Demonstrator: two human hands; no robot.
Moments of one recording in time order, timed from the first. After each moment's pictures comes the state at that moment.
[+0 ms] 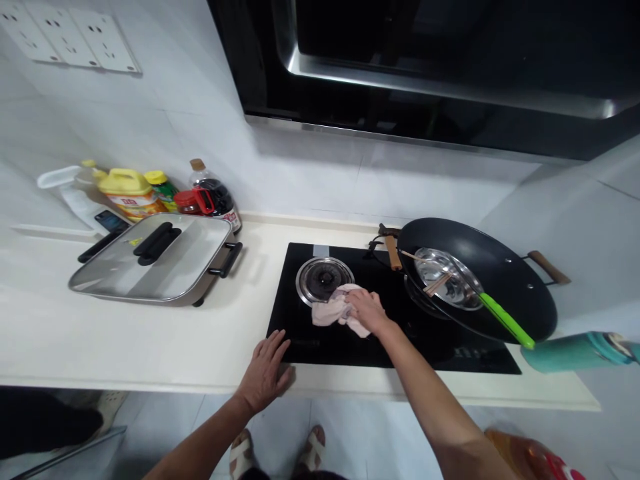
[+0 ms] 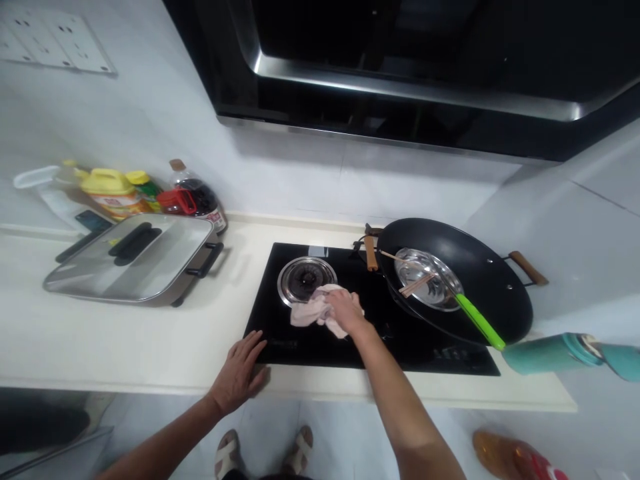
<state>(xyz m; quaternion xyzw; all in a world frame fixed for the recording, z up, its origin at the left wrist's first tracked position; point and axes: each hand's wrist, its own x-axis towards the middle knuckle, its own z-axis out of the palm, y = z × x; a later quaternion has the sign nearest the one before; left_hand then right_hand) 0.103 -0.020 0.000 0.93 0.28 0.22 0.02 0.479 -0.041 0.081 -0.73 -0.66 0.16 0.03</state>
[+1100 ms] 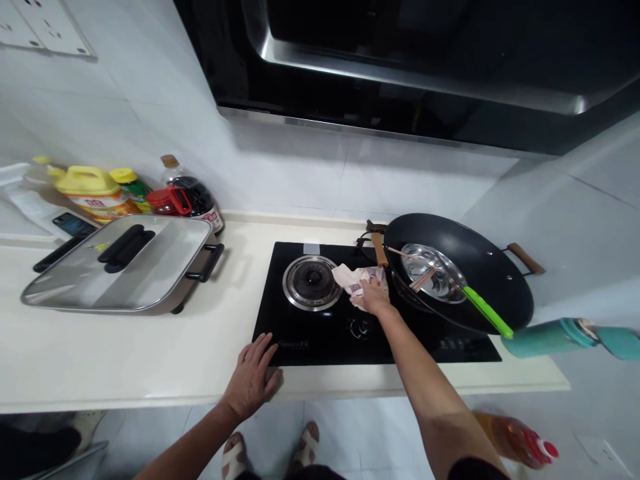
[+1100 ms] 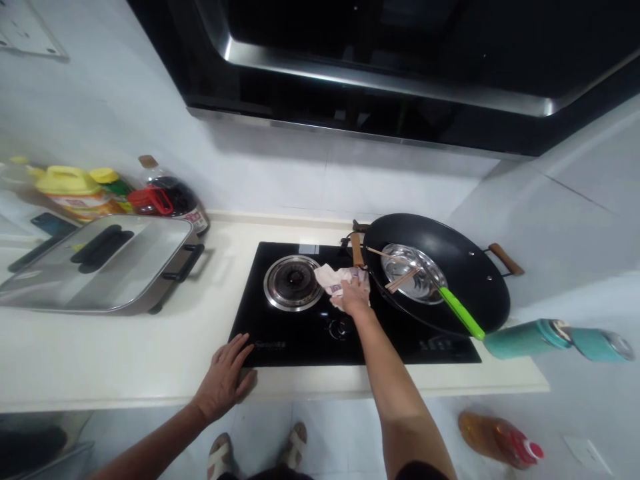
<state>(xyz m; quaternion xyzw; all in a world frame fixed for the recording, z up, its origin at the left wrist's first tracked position) 0.106 -0.017 0.000 0.94 0.28 0.22 0.01 0.529 -0.029 0.085 -0.86 -0.48 0.15 -0.04</state>
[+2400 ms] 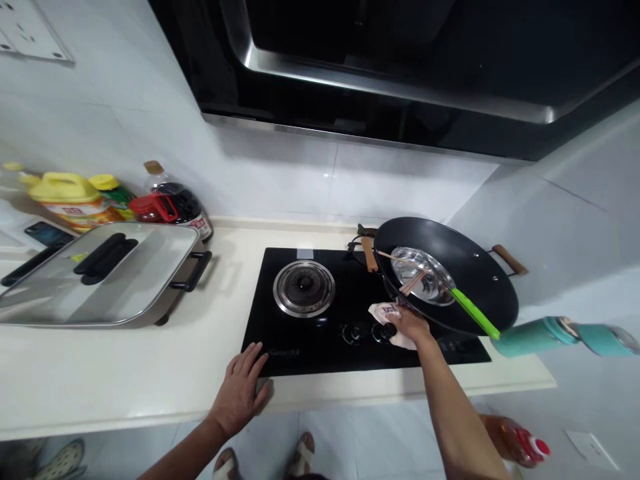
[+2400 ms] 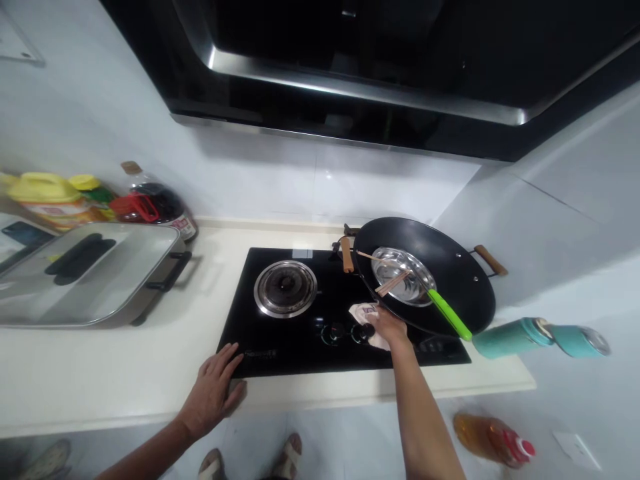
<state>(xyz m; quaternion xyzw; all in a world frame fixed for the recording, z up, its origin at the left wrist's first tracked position) 0.107 -0.013 0.002 0.94 0.27 0.21 -0.03 0.605 -0.138 0.077 -0.90 -0.39 0.18 -0.02</state>
